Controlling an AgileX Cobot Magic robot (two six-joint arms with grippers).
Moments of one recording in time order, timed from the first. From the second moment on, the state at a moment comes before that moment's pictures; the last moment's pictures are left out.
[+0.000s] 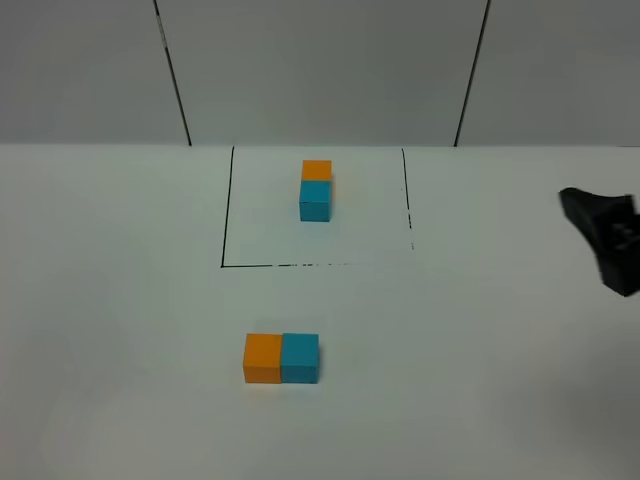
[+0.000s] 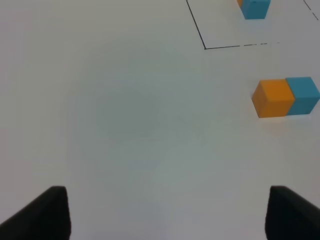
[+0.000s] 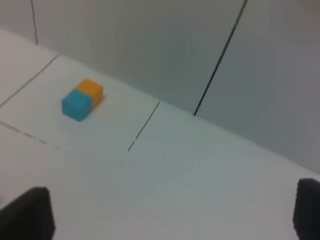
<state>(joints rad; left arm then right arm) -0.03 0.00 -0.51 -0.15 1.04 0.11 0.54 0.96 -0.99 -0.41 0.62 0.06</state>
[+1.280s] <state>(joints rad) -0.03 0.00 -0.51 -0.15 1.04 0.11 0.81 2.15 -1.72 -0.22 1.01 -0.77</state>
